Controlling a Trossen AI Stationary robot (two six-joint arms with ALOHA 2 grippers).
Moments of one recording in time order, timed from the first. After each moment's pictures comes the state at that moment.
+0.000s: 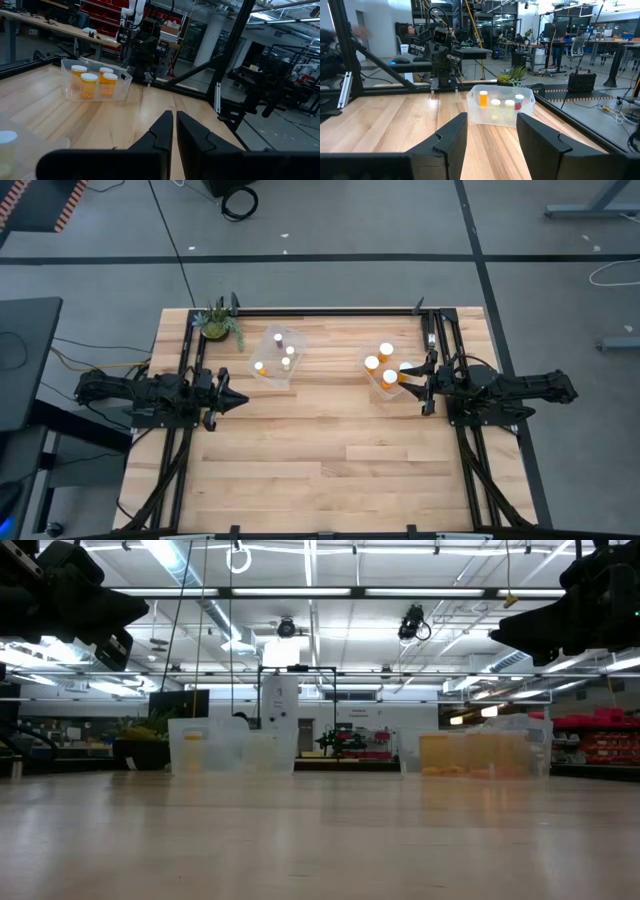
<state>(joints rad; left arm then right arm) -0.17 0.01 0.01 0.05 -0.14 -0.30 0.05 0.00 0.01 0.04 0.26 -0.03</state>
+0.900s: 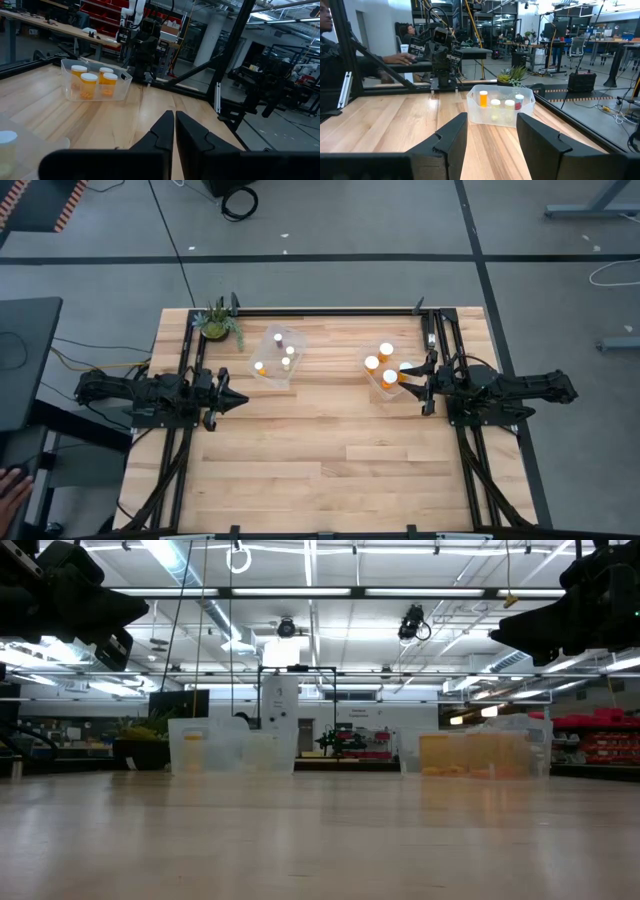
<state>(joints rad) -0.17 0.01 0.01 0.05 -0.14 -0.30 0.05 0.00 0.01 0.04 0.26 -0.03</state>
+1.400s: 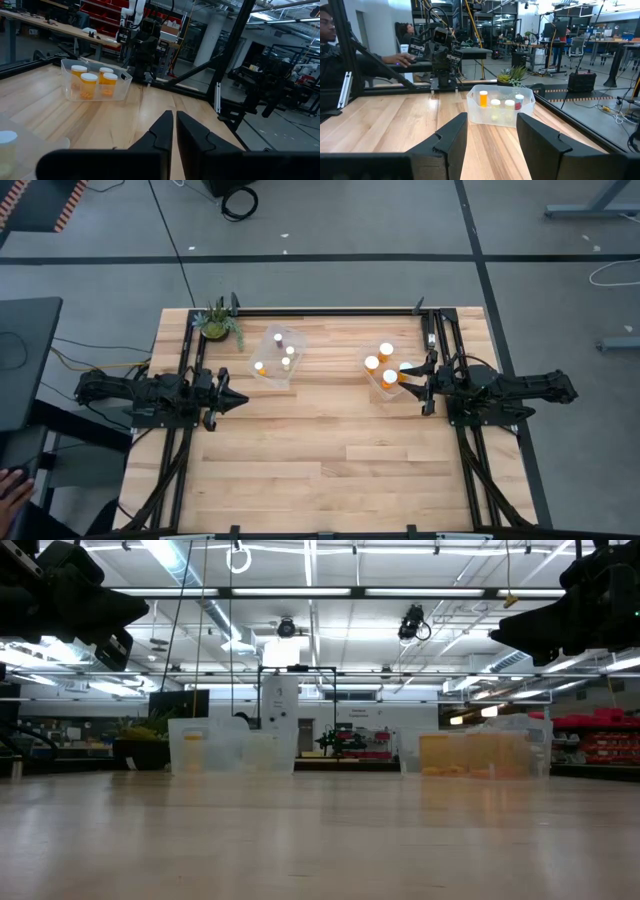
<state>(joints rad) -0.17 0.01 0.01 0.05 -0.14 -0.30 0.05 0.00 0.01 0.04 0.26 -0.03</state>
